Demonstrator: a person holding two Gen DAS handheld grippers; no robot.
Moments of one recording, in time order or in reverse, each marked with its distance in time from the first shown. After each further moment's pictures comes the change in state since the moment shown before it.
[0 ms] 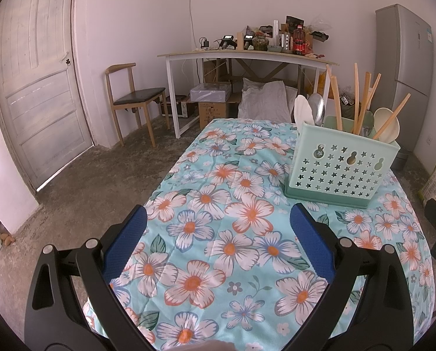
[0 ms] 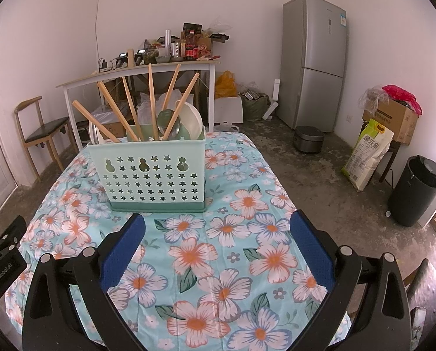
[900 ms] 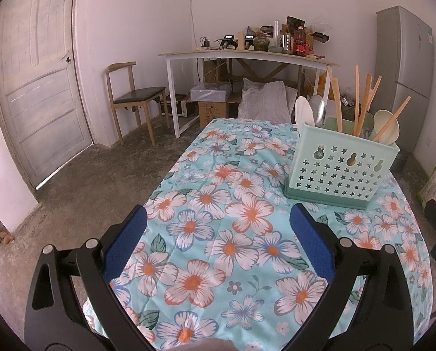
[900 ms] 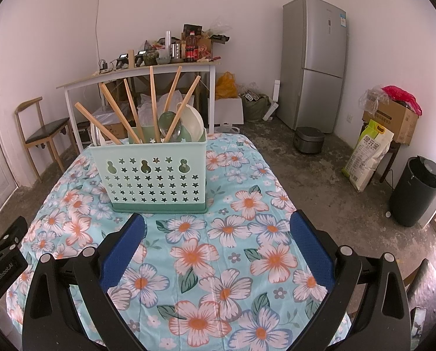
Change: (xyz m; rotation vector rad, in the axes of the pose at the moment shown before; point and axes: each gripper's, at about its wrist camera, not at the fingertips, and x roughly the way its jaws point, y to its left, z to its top) left arm 0.000 0.000 -0.001 -0.006 0.002 -0.001; right arm -0.001 0.001 0.000 0.001 -0.001 0.003
